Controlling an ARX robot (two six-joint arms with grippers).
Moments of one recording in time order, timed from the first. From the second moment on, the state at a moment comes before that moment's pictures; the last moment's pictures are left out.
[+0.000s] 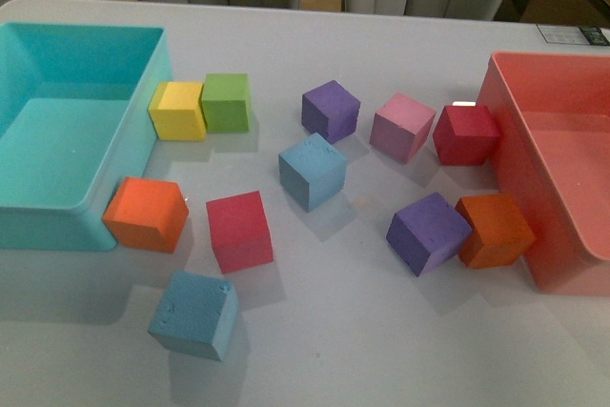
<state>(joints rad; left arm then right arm) 0.00 0.01 0.01 0.00 0.00 -0.01 0.11 1.26 0.23 1.02 0.11 -0.01</state>
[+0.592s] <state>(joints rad) 0.00 0.01 0.01 0.00 0.00 -0.01 0.00 0.78 0.02 0.74 0.00 -0.01</state>
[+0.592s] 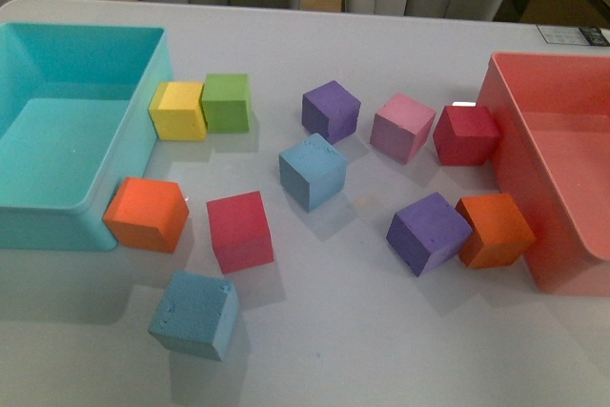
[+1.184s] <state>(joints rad) 0.00 0.01 0.01 0.00 0.00 -0.01 0.00 0.37 0.02 0.37 0.00 -0.01</state>
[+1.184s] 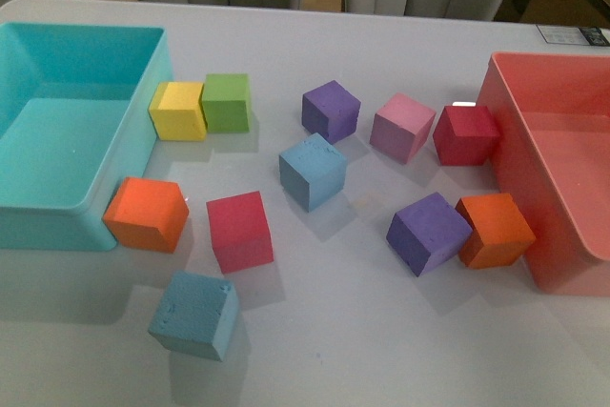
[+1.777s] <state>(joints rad) 0.00 0.01 0.01 0.00 0.00 -0.01 0.00 0.11 0.02 0.08 0.00 -0.01</state>
